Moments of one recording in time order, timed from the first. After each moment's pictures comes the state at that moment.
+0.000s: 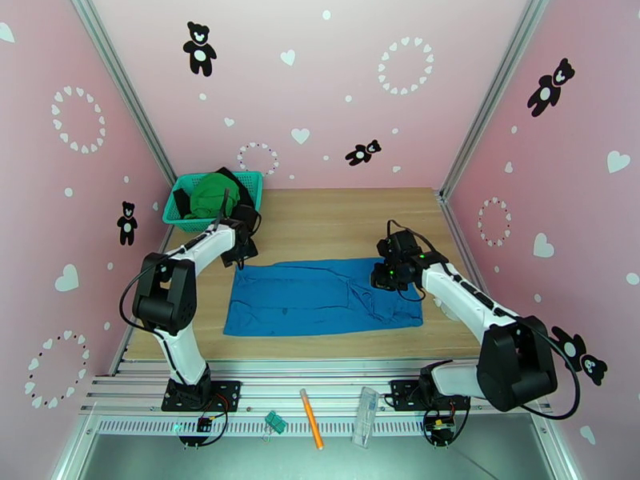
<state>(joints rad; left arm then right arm) -0.24 1.86 1.35 -0.83 -0.30 -0.73 0.28 1.37 0.91 -0.71 -0.27 0.35</state>
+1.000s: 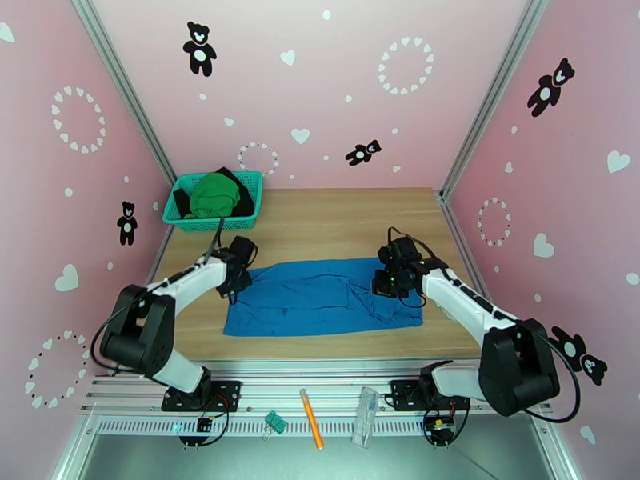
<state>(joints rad) -0.33 1.51 0.88 -0.75 -0.30 -0.80 0.28 1.32 0.84 -0.70 -0.28 0.37</state>
